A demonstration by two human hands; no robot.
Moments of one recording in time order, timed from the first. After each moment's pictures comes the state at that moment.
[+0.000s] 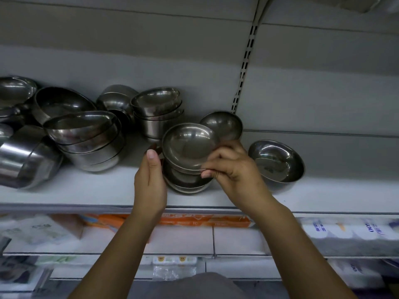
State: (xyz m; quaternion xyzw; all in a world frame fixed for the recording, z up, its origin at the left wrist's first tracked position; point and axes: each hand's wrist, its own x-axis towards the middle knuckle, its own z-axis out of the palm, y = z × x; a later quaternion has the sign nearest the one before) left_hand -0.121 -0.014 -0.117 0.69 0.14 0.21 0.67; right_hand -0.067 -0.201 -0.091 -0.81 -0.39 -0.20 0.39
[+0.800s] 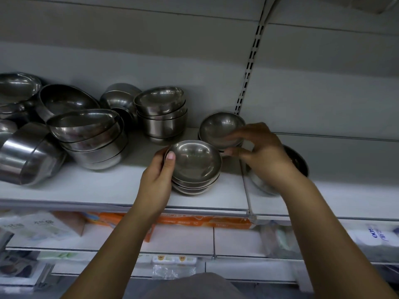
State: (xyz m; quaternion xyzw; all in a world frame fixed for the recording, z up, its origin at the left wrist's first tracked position) left_hand -0.116 -0.009 -0.116 0.73 0.12 0.13 0.66; right_hand -0.026 -0.231 -0.052 -0.89 -0.22 -0.05 0.40
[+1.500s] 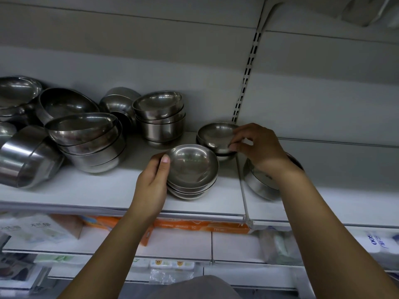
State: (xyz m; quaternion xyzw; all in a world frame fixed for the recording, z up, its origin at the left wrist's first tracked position) left_hand -0.114 -0.010 -0.115 0.73 0.15 0.14 0.66; right_hand 0.018 -0.241 -0.063 -0.90 -0.21 -0.04 0.39
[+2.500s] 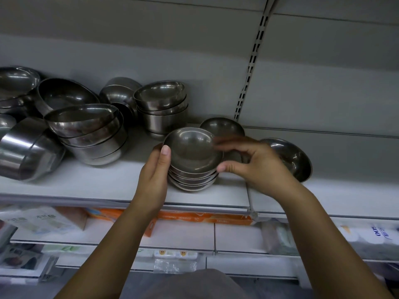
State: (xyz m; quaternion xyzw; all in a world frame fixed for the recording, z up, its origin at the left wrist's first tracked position) left_hand -0.122 -0.018 -0.106 0.70 0.12 0.13 0.69; right_hand -0.053 -0.227 -0.059 -0.82 -0.26 0.08 0.50
